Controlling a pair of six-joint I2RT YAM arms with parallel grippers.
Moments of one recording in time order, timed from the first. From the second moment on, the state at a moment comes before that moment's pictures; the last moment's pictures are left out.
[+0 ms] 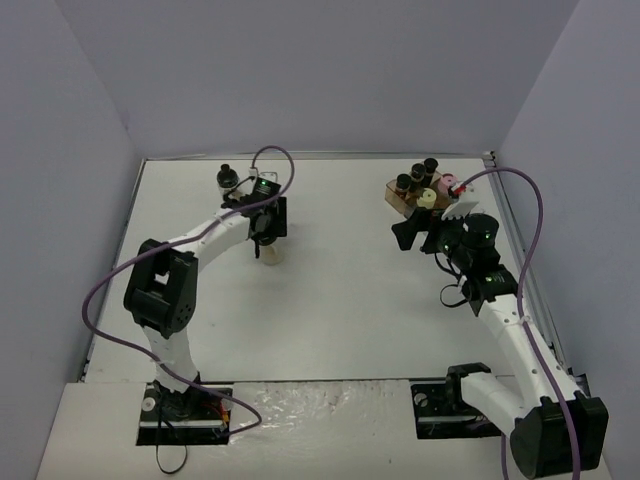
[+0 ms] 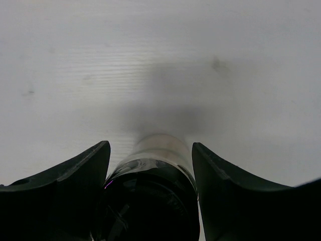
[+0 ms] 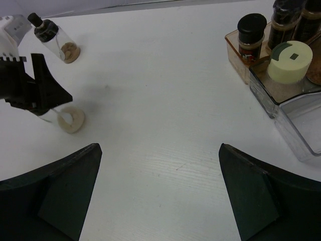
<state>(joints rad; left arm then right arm) -0.41 1.84 1.36 -0.44 -0.22 -0.36 0.13 0.96 0.70 -0.03 -0.29 0.27</state>
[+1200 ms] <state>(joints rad) -0.77 1.82 1.36 -0.41 -0.31 -0.37 0.13 0.84 0.68 -0.14 -0.28 0.25</state>
